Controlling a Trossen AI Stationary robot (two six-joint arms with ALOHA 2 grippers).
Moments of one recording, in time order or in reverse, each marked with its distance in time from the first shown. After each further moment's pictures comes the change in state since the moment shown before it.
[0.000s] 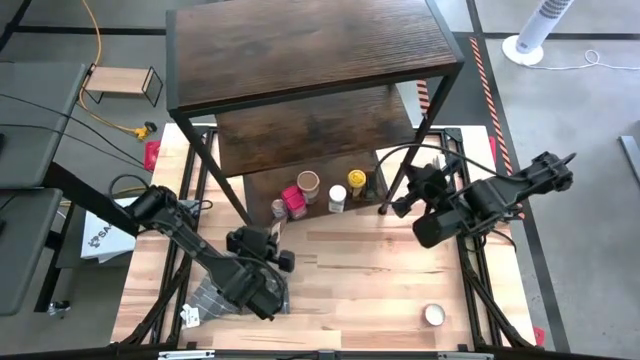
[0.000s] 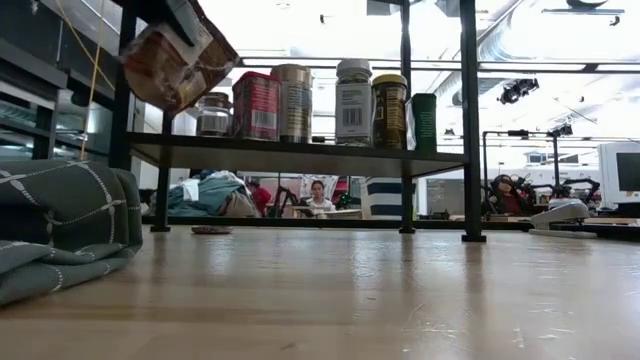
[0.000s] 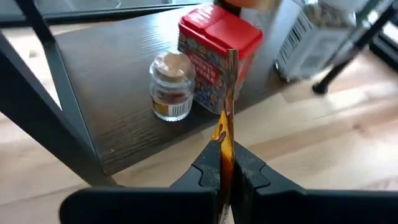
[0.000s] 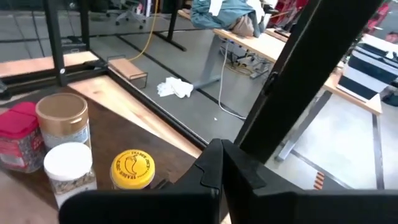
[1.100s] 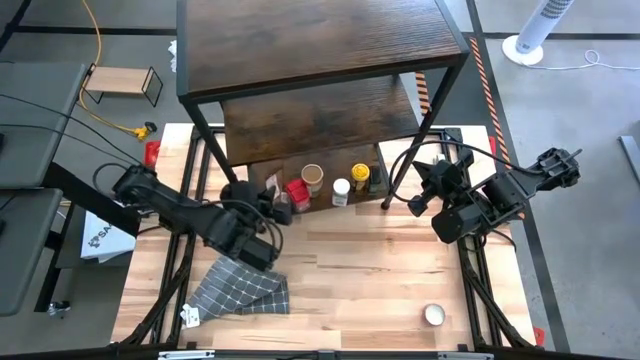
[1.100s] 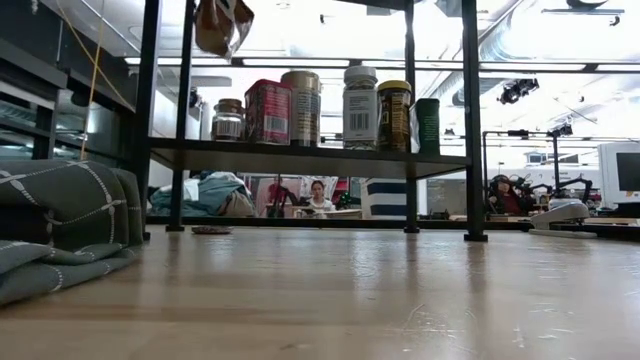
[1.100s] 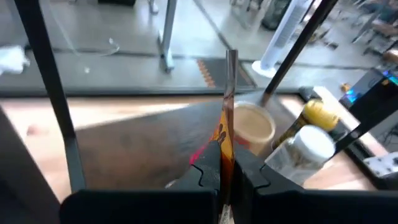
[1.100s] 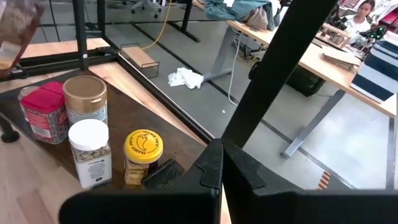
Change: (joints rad) left arm 0.212 -0.226 0.020 0.001 -0.221 0.171; right arm 0.039 -0.094 0.000 -0.093 -0.060 -0.023
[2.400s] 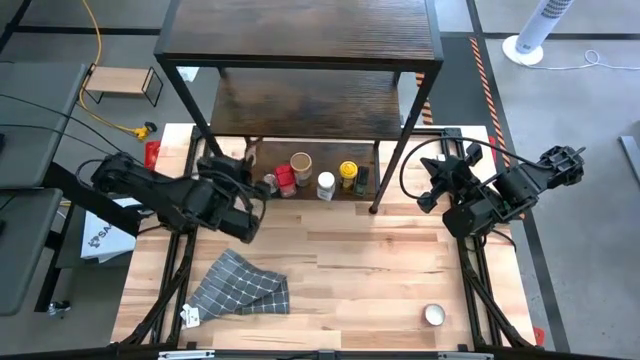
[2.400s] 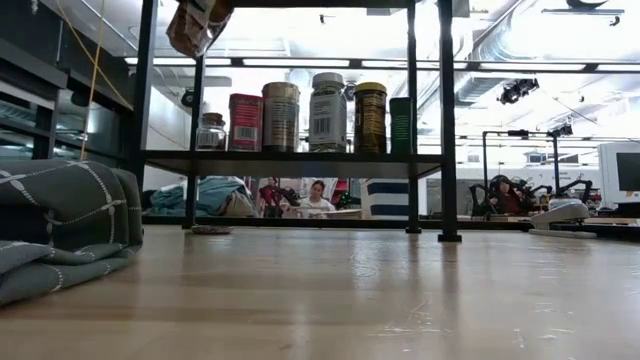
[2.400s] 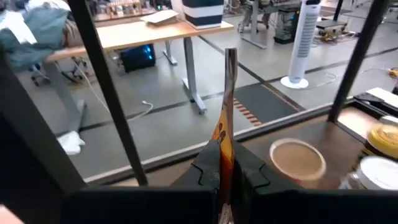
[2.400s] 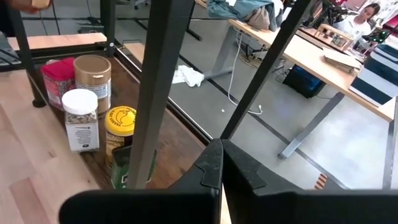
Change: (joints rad) left arm 0.107 -0.240 -0.183 0.012 -0.156 0.428; right arm 0.011 -0.058 0.000 -0.065 -0.011 -0.018
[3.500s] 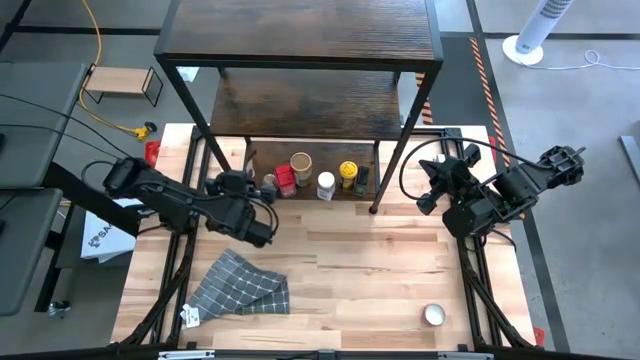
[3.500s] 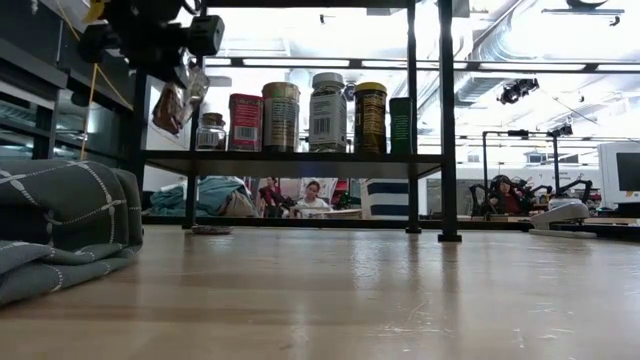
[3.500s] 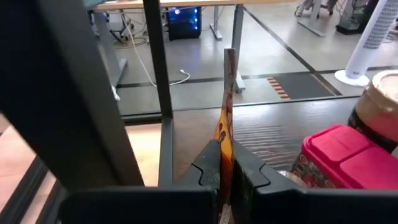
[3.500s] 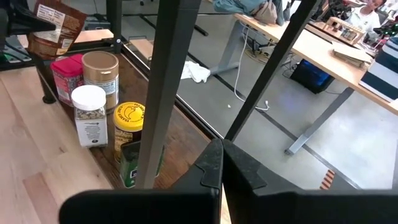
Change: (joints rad) left arm 0.057 0.123 -0.303 -0.010 0.110 -0.520; right arm 0.000 0.000 0.000 0.019 -0.034 -0.007
